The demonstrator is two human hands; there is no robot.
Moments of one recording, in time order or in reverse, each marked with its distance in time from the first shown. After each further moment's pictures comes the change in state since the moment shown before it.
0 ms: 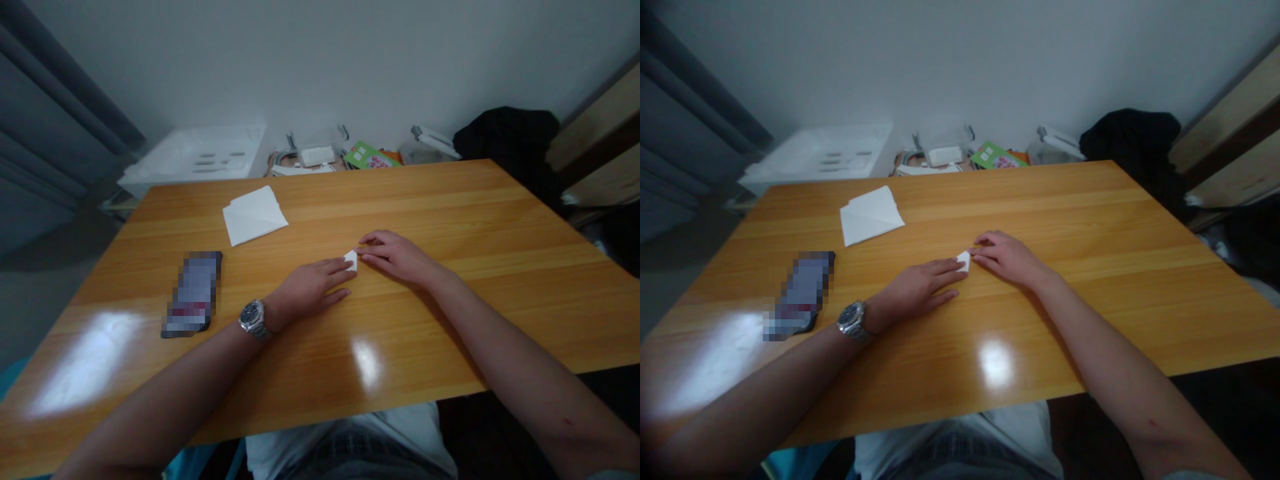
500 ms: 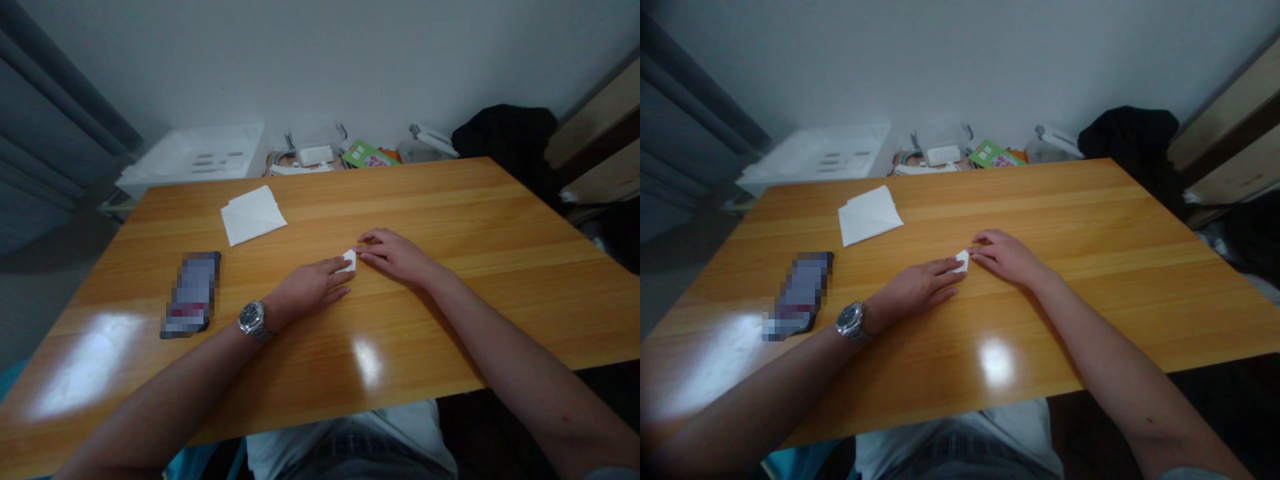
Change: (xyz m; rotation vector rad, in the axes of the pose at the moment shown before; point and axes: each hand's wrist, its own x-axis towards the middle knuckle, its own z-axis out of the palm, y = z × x) left_hand 0.004 0.004 -0.004 0.045 -0.037 0.003; right_hand 0.001 -0.001 0.001 -0.037 -0.008 0.008
